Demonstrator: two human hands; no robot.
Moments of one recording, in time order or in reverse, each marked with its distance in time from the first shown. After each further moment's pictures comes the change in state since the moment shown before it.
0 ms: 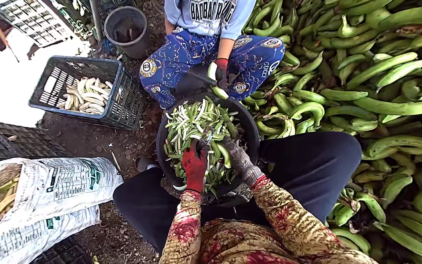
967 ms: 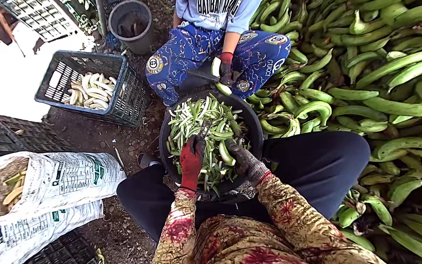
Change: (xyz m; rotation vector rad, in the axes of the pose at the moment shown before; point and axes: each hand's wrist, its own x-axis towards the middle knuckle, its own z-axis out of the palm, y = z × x) left_hand 0.012 -0.015 -0.016 -0.105 -0.002 0.041; right_hand 0.002 0.005 -0.004 0.431 -0.232 0.219
